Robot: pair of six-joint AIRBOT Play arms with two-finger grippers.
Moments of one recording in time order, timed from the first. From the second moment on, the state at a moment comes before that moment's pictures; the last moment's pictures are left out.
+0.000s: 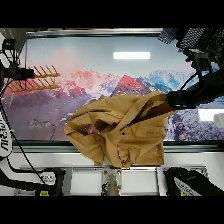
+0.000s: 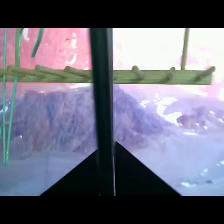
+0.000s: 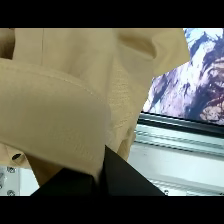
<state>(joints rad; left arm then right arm) 0.20 -1.56 1.68 1.74 -1.12 -1.39 0.25 -1.09 1.60 -1.46 1.83 1.74</state>
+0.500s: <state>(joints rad) 0.04 -1.30 1.68 1.19 -1.58 -0.81 0.25 -1.09 1.60 -1.46 1.83 1.74</state>
